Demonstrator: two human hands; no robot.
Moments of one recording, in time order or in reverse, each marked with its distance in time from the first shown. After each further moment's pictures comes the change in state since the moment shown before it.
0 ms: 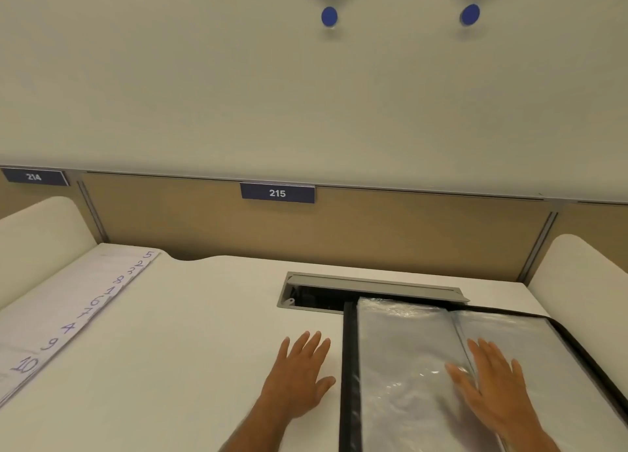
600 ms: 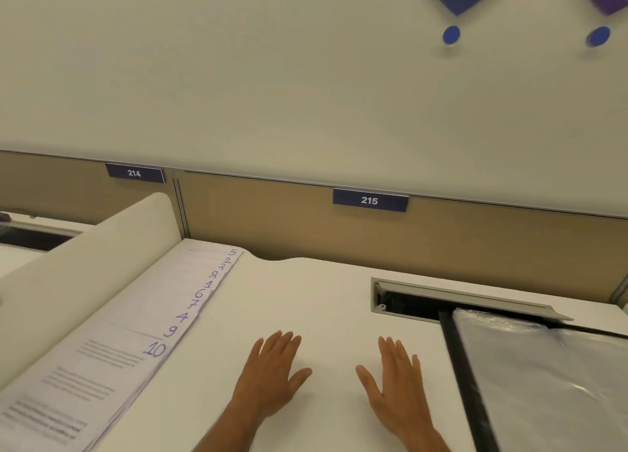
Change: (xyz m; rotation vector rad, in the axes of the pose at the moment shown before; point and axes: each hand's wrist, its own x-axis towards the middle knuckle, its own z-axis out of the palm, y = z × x) left_hand -0.121 -0.264 0.010 -0.010 0.284 -0.080; right_hand -0.094 -0.365 0.069 0.165 0.038 -0.260
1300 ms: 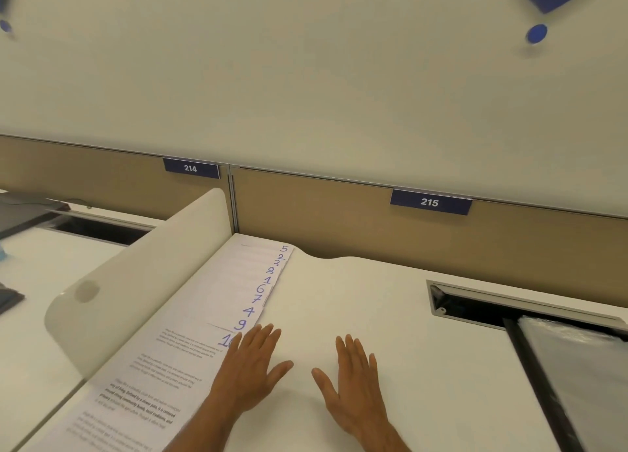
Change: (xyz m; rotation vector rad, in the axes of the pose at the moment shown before) left_hand -0.074 -0.162 -0.034 -0.035 -0.003 -0.180; right_hand -0.023 -0.202 0.066 0.105 -0.096 -0.199
